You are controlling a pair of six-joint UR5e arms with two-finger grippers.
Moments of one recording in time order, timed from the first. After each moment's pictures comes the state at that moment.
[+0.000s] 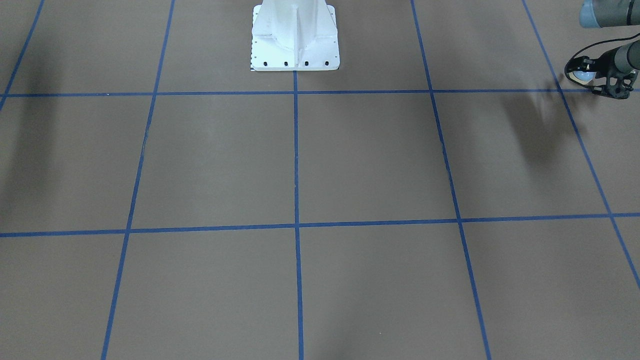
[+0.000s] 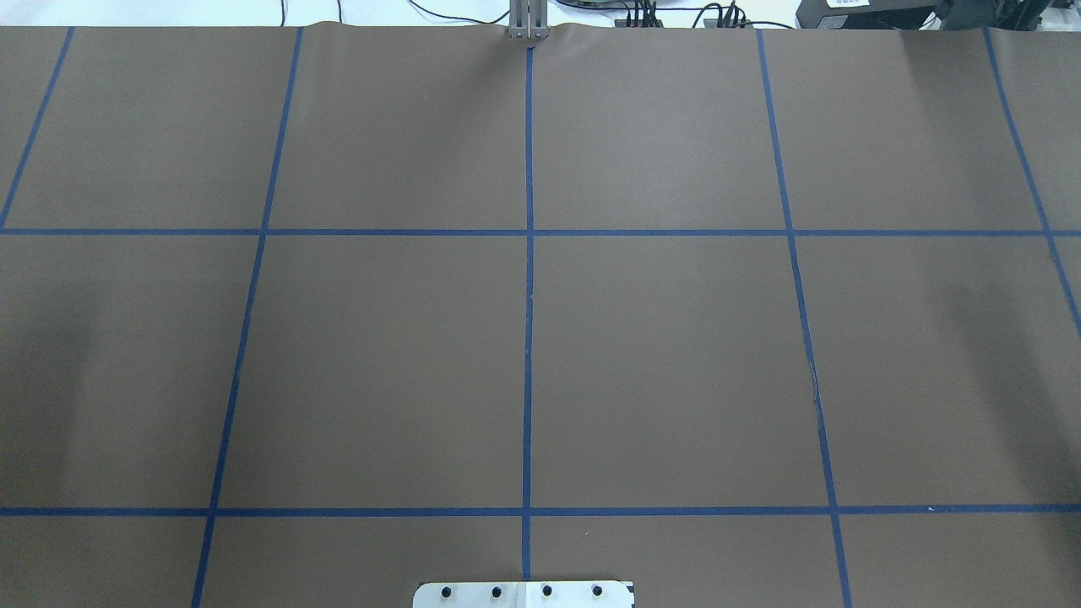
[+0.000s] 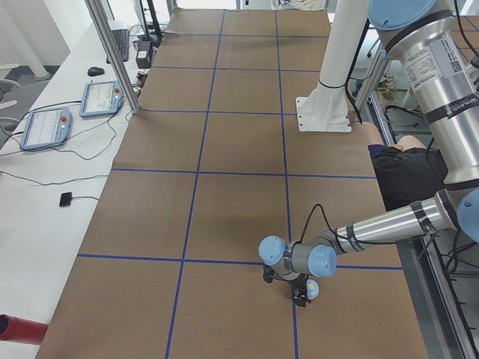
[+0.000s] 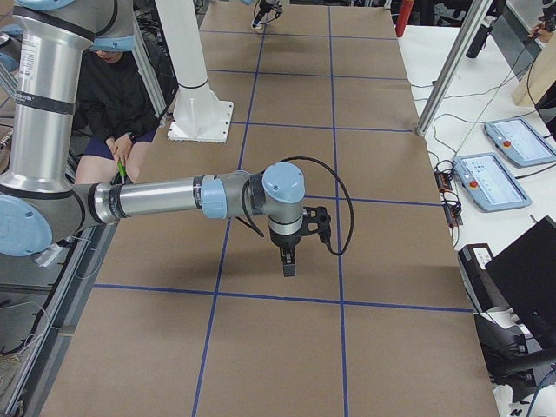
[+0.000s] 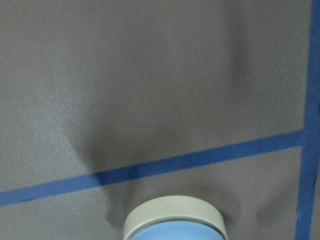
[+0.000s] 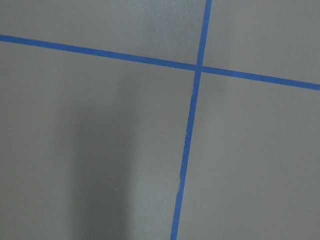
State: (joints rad) left arm -0.99 -1.13 -1.50 -1.91 -2.38 -0.04; right arm 1.52 -1.78 1.93 -1.60 2.31 -0.03
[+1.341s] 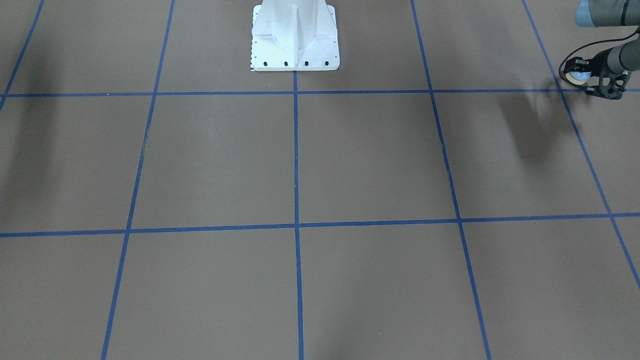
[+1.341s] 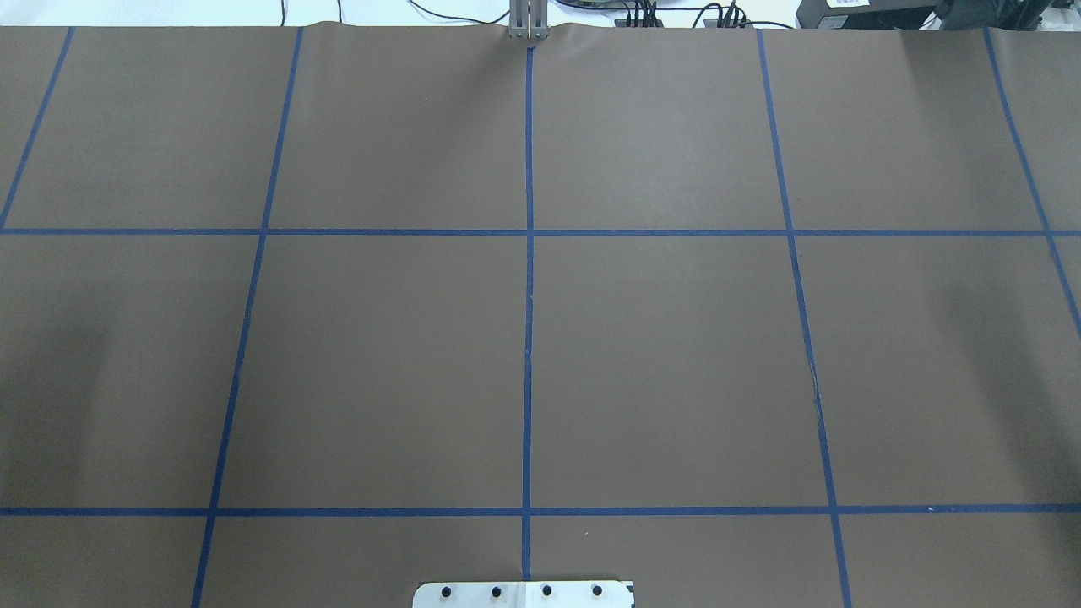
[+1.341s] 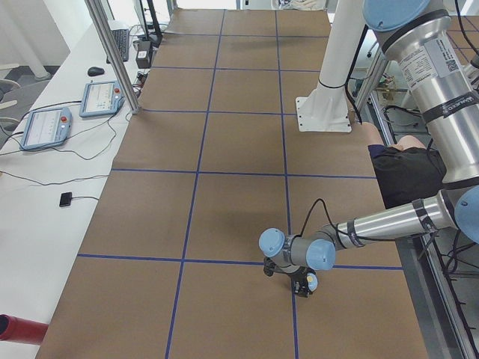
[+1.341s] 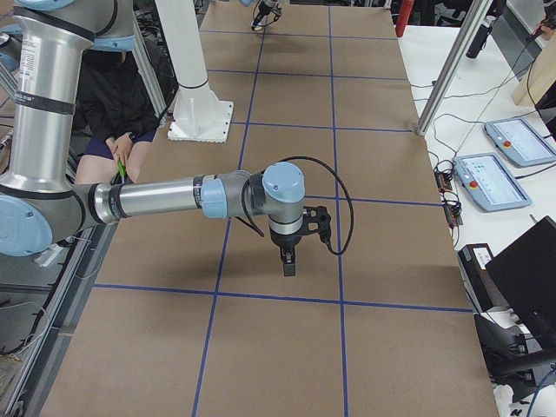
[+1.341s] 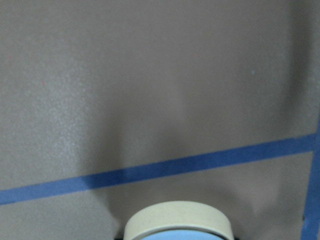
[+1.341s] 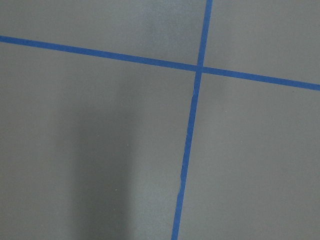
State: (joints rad) left arm -0.95 -1.10 -1.58 -1.92 -2.38 -0.08; right arm 1.52 -1.78 1.93 -1.60 2.31 -0.02
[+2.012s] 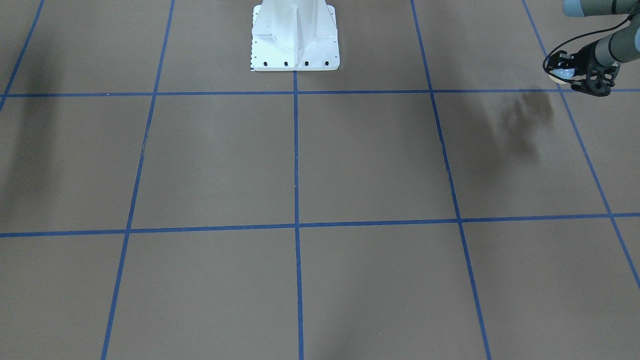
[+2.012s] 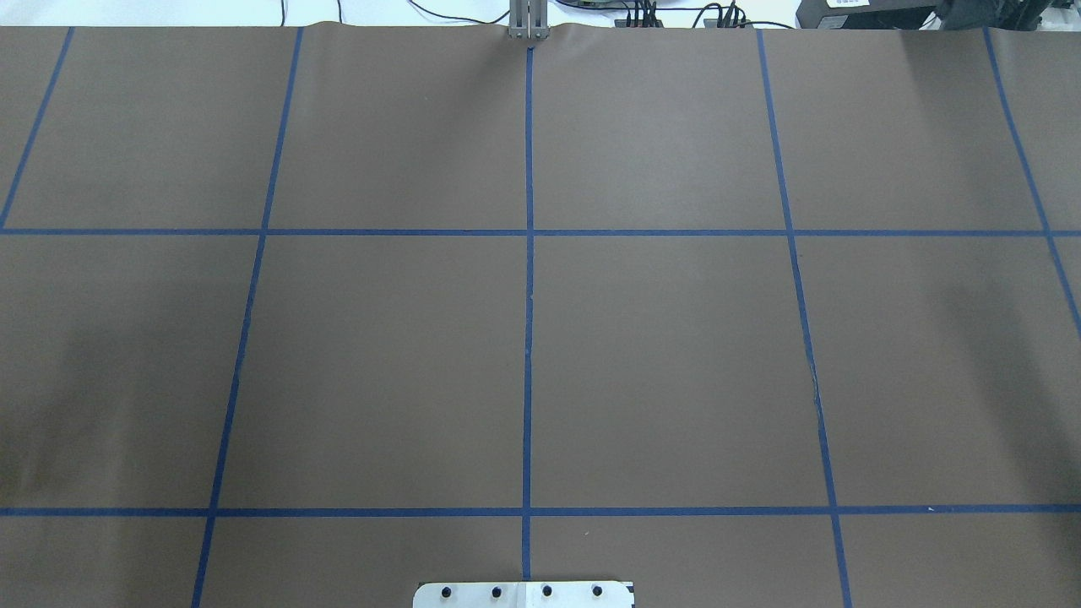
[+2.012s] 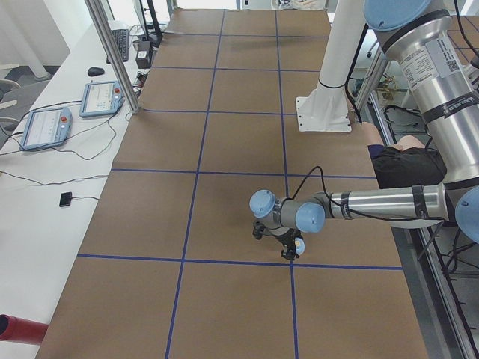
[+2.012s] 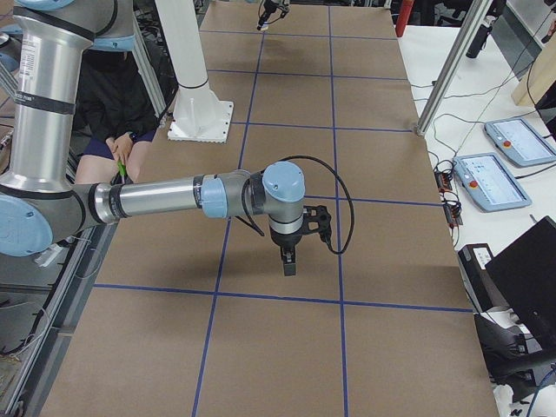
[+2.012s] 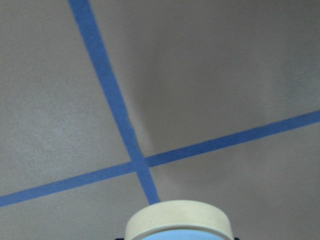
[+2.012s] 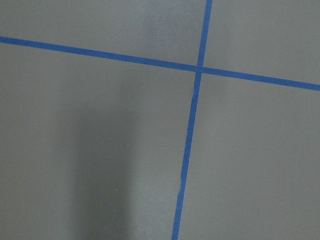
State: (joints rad) left arm -0.96 -1.15 -1.85 -1.71 -2.42 -0.15; right arm 1.52 -1.78 1.94 -1.60 2.31 -0.02
